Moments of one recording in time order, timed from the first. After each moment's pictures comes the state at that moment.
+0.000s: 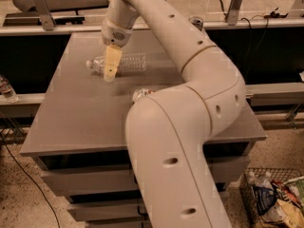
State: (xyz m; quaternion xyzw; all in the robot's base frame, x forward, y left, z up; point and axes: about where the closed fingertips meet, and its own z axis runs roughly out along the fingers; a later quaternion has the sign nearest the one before) arm 0.718 0.134 0.863 -0.76 0.60 0.14 0.18
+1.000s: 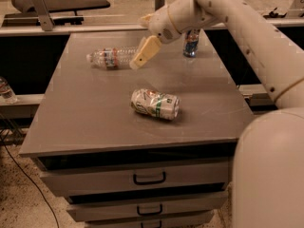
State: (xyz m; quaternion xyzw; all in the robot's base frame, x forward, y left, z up) arm 0.716 0.038 0.930 -0.63 0.62 0.23 0.42
